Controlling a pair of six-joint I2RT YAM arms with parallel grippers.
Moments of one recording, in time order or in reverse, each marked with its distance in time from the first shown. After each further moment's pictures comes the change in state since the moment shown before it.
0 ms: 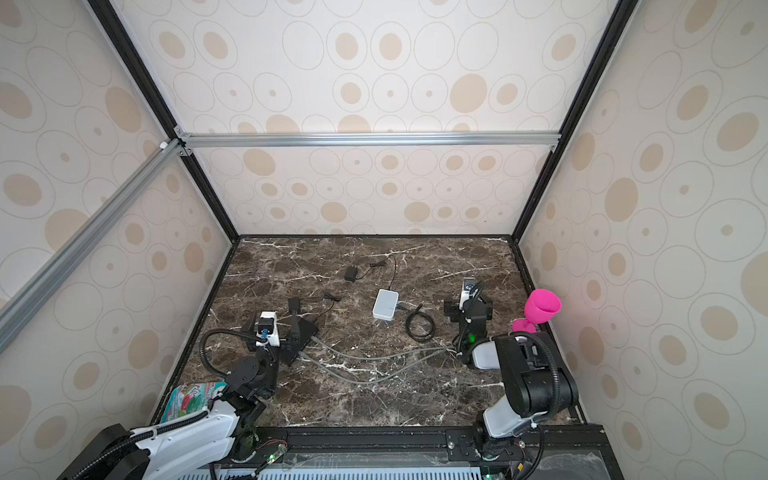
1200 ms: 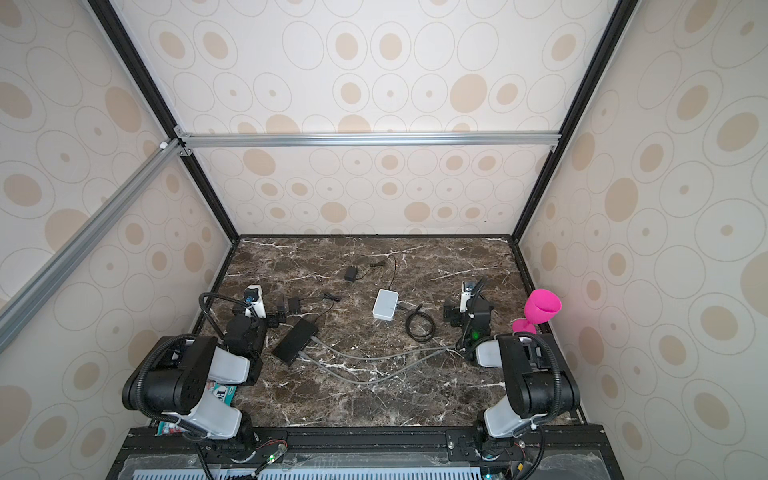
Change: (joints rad) left arm 0.556 0.661 0.224 0.165 0.562 -0.206; right arm -0.053 -0.002 0.014 -0.148 -0.185 0.023
